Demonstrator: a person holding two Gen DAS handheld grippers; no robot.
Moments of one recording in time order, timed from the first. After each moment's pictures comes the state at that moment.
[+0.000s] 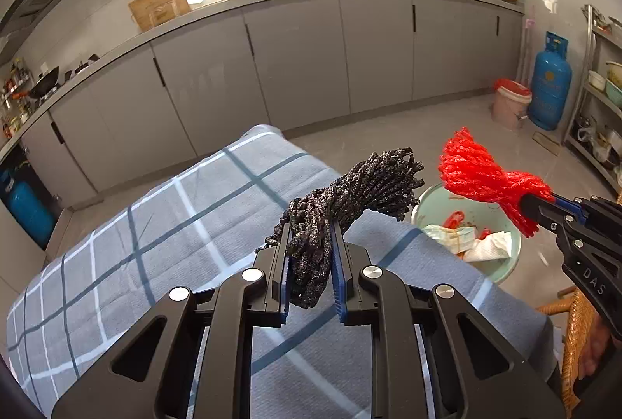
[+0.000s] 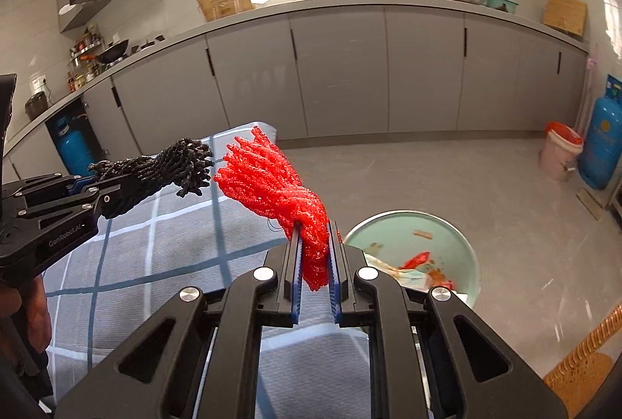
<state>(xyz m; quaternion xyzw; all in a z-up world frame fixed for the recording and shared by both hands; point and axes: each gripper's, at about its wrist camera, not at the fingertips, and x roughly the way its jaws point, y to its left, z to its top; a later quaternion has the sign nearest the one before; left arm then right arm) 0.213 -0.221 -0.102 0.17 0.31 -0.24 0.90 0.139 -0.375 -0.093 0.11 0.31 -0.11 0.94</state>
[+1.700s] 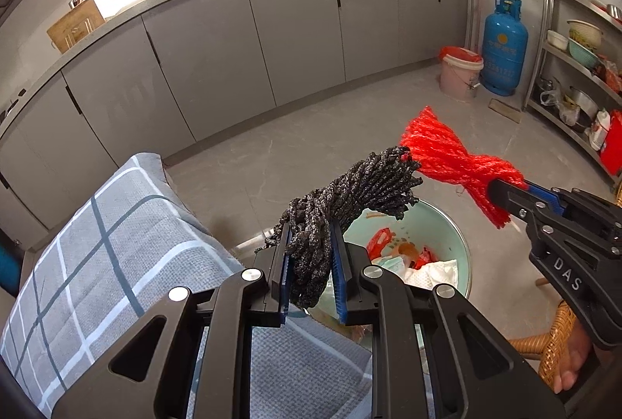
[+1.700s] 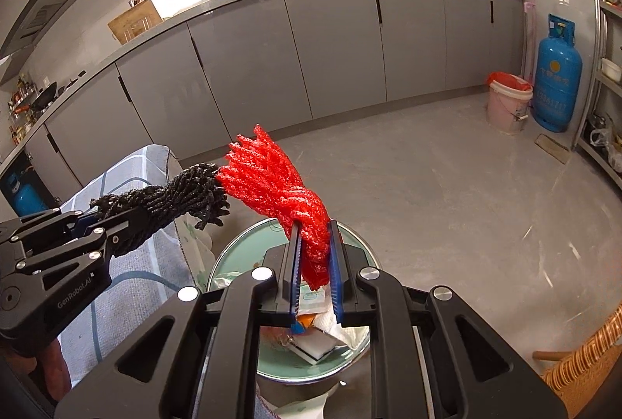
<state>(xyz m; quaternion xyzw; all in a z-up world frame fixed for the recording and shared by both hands) 0.220 -0.396 -0.157 0.21 0.33 -0.33 0.86 0.141 -0.512 -0.144 0.18 0.32 -0.21 0.91</state>
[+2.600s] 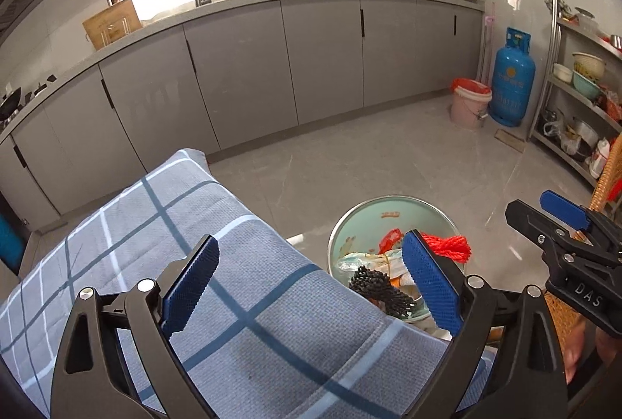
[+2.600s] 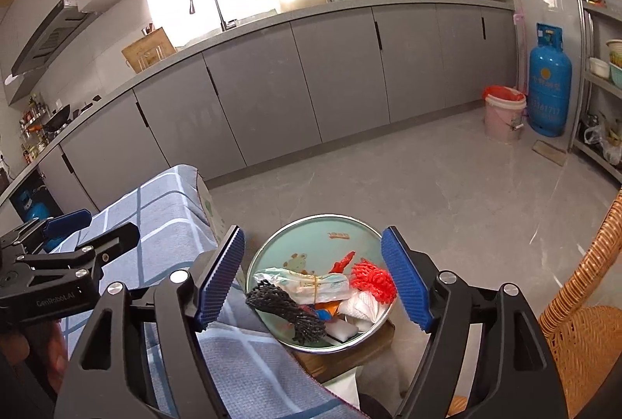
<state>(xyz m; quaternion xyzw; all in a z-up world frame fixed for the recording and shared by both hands) 0.182 -0.309 -0.109 0.17 0.30 -0.31 0.89 0.080 -0.453 -0.102 0.19 0.26 -0.22 0.92</state>
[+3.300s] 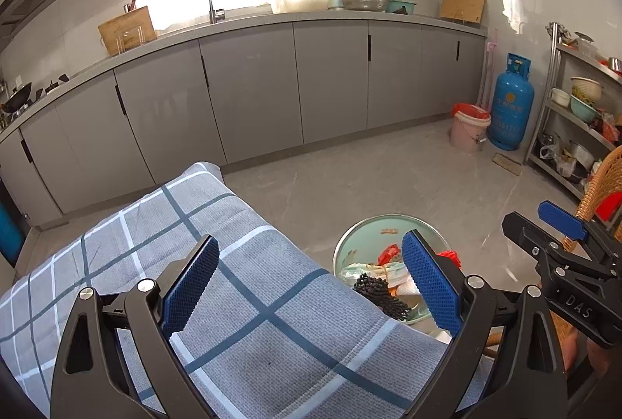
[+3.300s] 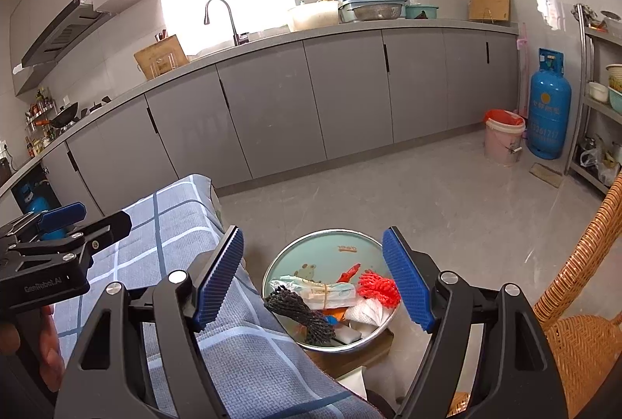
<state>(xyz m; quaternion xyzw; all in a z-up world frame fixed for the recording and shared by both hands) 0.164 -0.278 -0.078 0.14 0.28 -0.31 0.90 0.070 -0.421 -0.069 0.16 0.24 -0.22 0.93</state>
